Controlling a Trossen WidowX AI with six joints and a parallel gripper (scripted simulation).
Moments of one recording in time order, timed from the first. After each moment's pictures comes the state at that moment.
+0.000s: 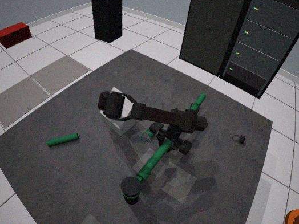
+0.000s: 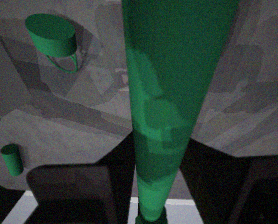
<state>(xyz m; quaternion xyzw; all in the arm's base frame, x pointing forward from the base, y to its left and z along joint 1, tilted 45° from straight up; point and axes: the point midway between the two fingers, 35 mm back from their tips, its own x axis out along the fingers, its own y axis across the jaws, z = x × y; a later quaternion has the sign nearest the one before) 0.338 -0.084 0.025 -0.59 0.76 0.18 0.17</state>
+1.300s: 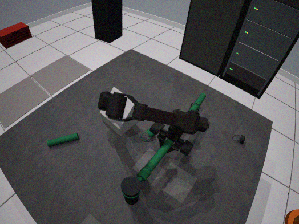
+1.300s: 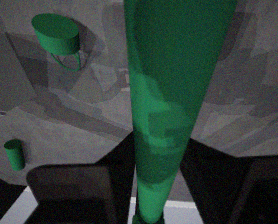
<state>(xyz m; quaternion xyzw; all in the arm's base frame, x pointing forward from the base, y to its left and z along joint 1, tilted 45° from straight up) 0.342 -0.083 0.027 -0.59 0.77 0.20 0.16</state>
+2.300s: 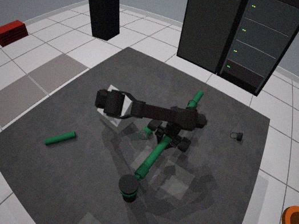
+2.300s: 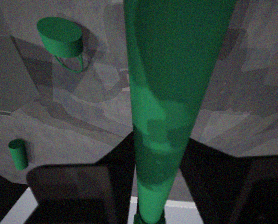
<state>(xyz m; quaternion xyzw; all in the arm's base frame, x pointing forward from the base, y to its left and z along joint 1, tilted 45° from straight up) 0.341 -0.079 0.025 -0.58 0.77 0.20 0.16</state>
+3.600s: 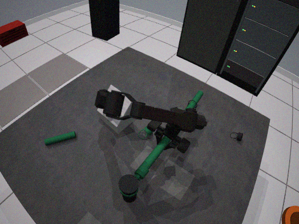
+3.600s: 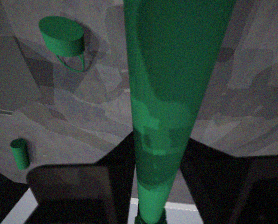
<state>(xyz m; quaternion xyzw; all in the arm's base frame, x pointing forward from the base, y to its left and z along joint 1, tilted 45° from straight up) 0.339 -0.082 0.026 -0.58 0.78 0.20 0.16</state>
